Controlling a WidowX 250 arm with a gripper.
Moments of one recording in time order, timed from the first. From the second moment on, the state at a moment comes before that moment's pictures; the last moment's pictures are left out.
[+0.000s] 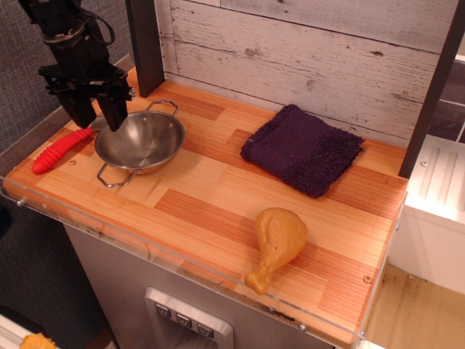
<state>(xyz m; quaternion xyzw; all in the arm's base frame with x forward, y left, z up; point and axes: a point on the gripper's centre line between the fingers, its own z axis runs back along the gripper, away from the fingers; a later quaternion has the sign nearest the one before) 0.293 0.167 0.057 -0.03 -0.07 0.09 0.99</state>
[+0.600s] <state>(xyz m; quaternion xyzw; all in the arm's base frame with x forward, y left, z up) 0.275 0.089 0.113 -0.04 -0.11 0.02 0.99</state>
